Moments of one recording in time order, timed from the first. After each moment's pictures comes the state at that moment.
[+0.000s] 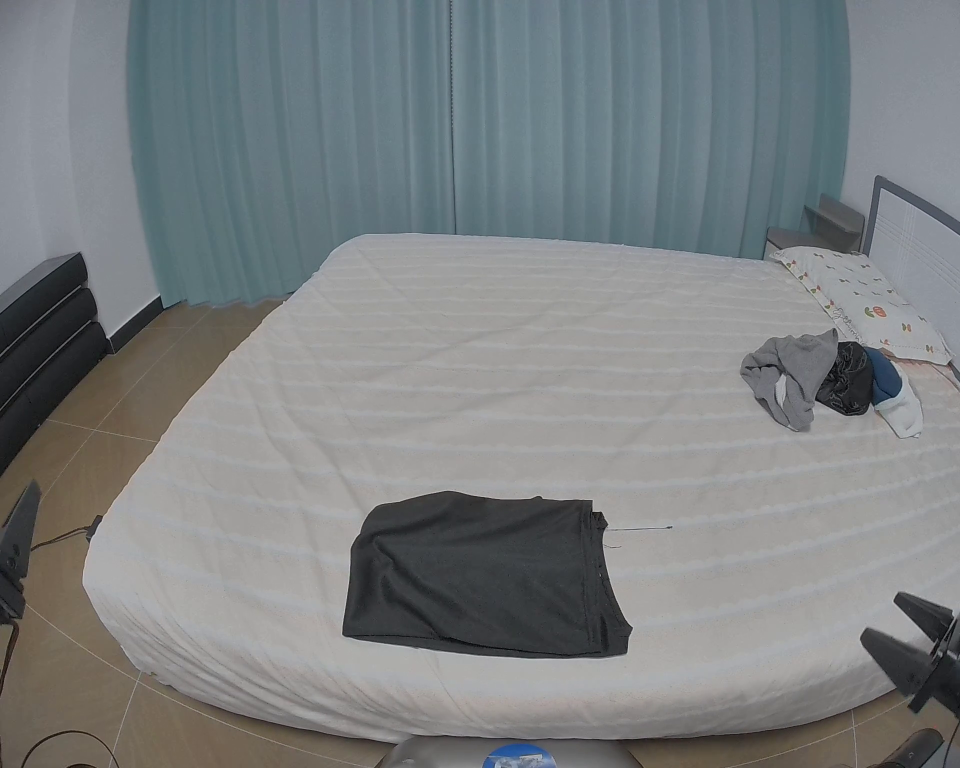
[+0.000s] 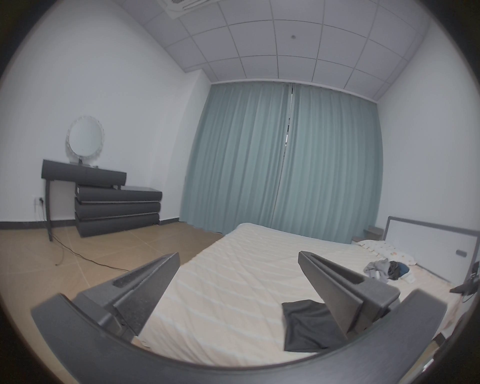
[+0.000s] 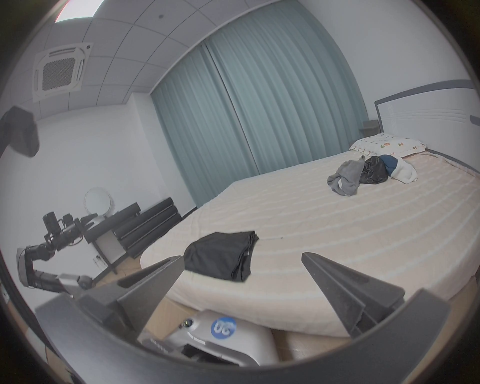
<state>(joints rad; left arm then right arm) -0.25 0.56 -0.27 -0.34 0.45 -0.18 0.12 0.52 -0.11 -0.20 0.27 0.28</state>
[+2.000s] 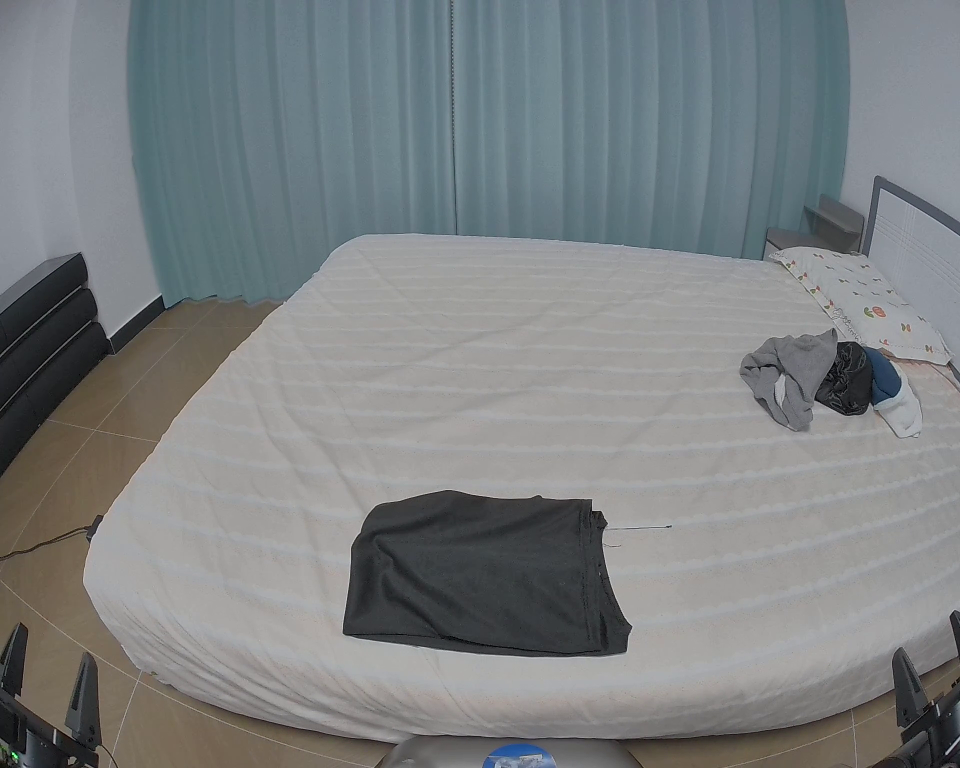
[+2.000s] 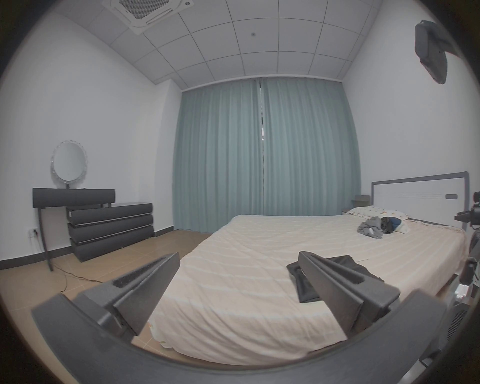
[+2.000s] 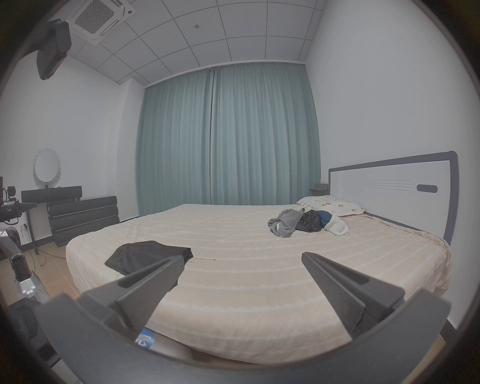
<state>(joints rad) 0.00 0.01 -0.02 -0.05 0.10 0.00 -0.01 0.01 -0.02 0.01 -0.01 0.00</state>
